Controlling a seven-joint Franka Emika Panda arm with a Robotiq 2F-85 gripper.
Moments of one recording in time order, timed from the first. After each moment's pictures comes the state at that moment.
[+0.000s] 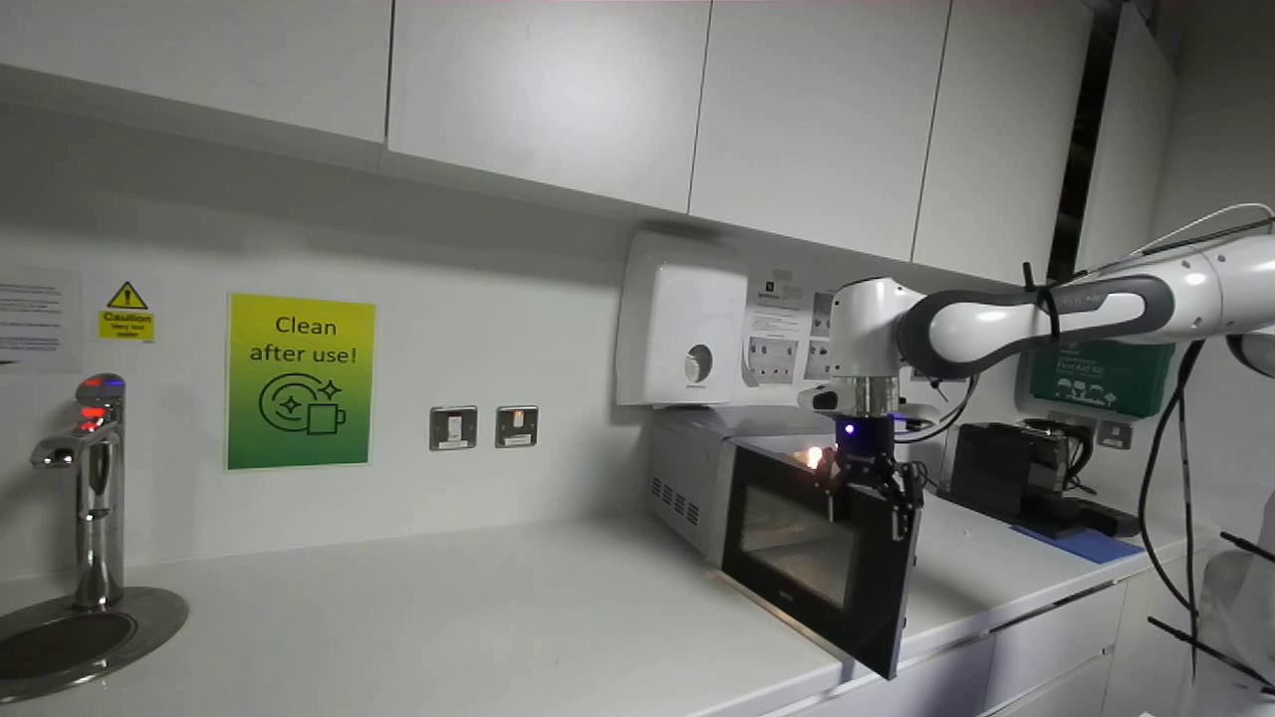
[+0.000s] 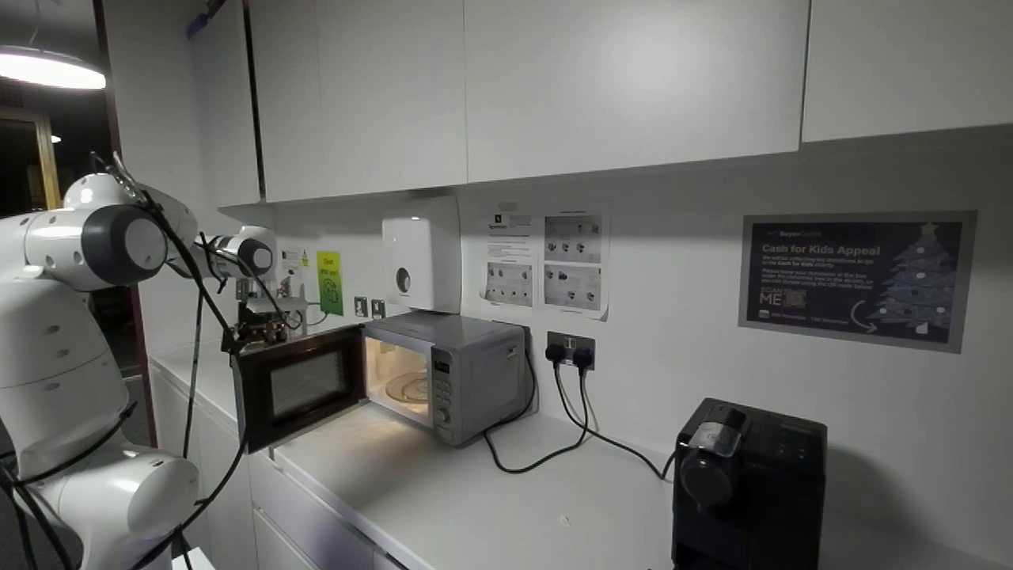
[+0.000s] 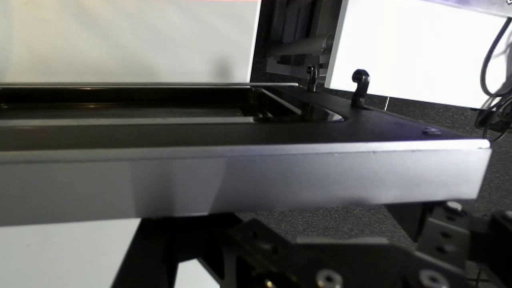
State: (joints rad) arm 0.40 -0.22 0.34 -2.07 0.11 1.75 -1.01
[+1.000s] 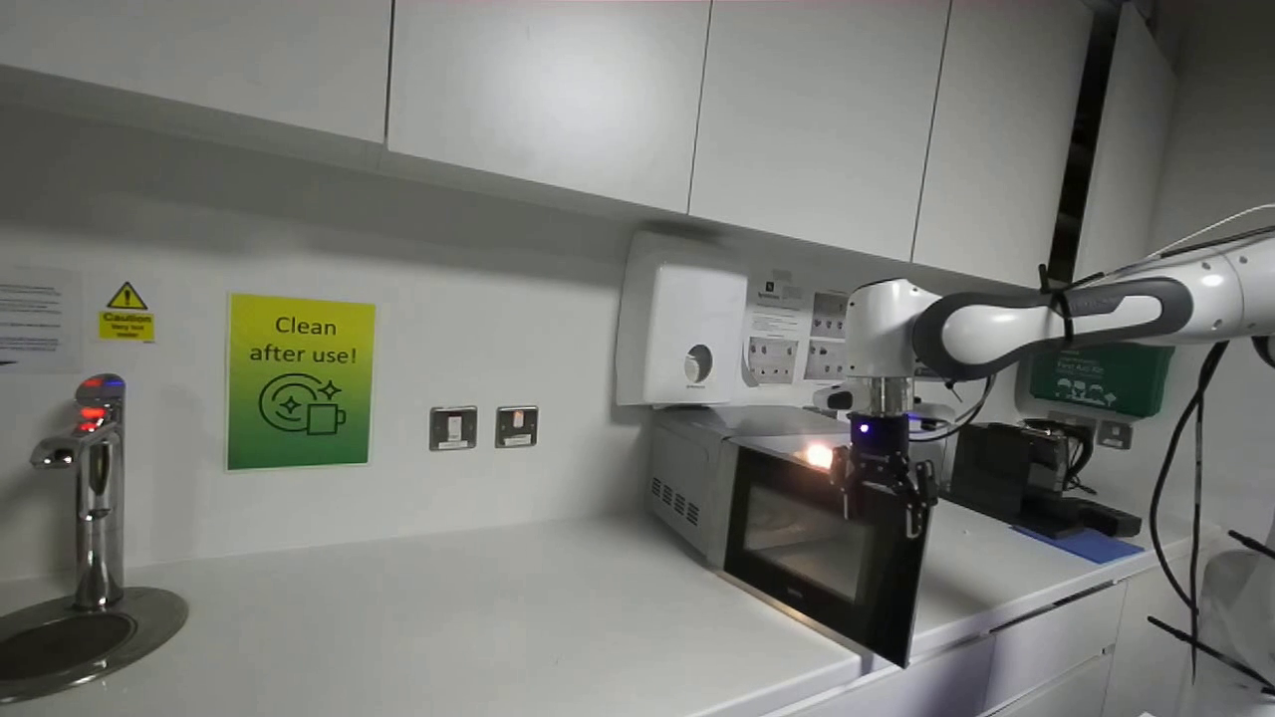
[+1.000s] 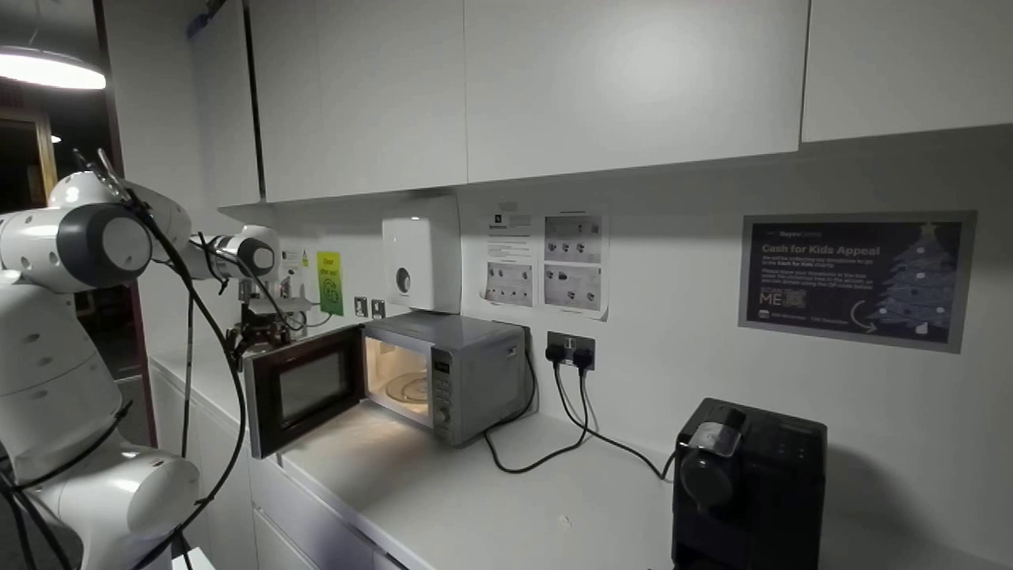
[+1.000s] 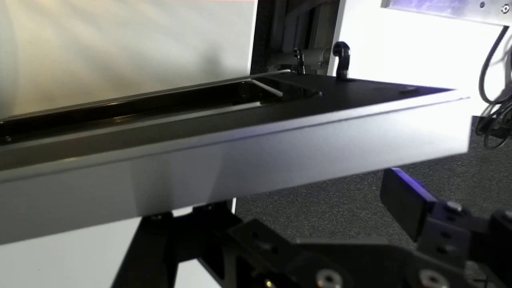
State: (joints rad) arm 0.40 -0.28 0.31 -2.14 0.11 1.75 -1.02
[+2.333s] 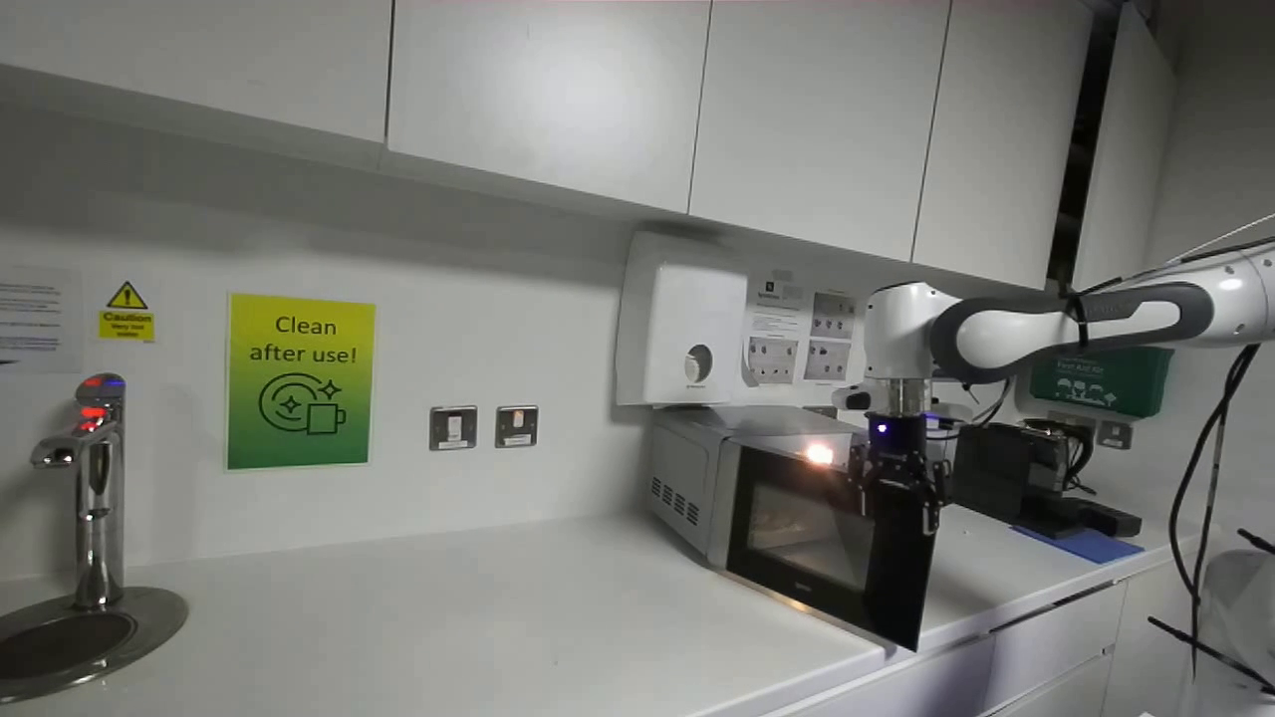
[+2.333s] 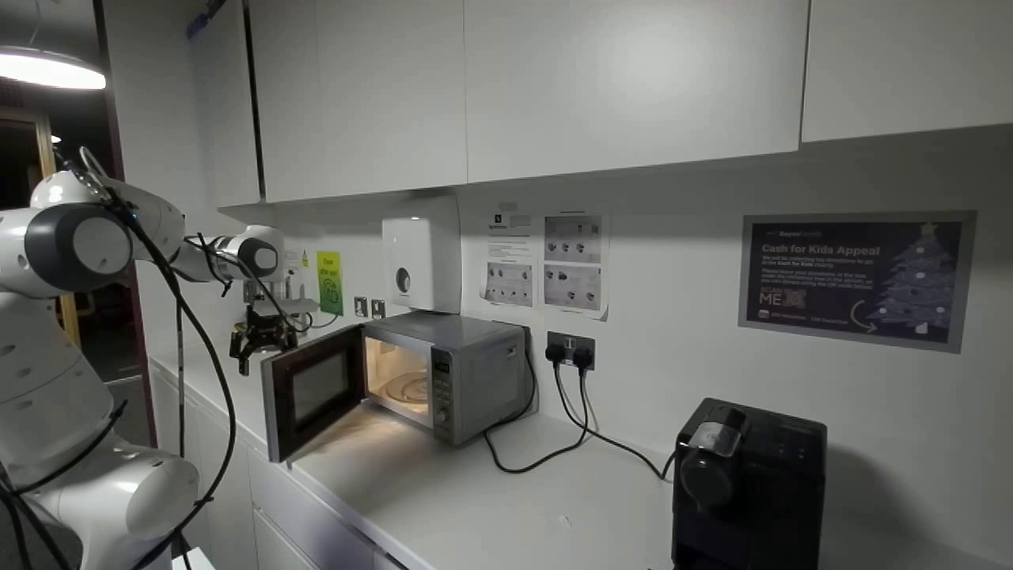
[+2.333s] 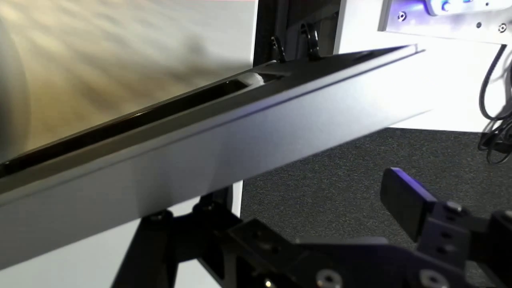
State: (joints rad) arm 0.39 -0.36 0.26 -2.21 0.08 1.75 -1.05
